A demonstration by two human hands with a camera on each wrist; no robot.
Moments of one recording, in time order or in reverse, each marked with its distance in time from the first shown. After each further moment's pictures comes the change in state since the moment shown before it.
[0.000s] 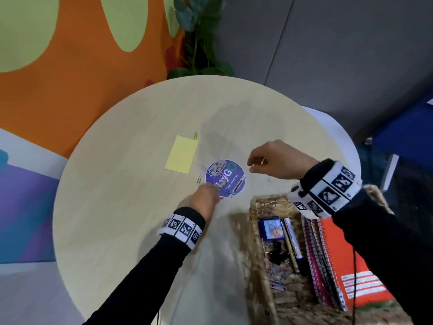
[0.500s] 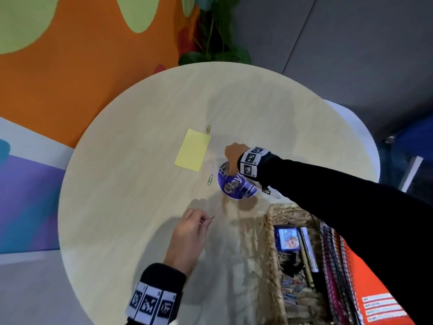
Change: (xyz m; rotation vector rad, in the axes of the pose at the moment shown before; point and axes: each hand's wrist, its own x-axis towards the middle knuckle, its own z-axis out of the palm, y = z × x) left_hand -0.094 -0.032 0.002 -0.264 0.344 -0.049; right_hand 0.200 0.007 0.112 -0.381 -0.351 0.143
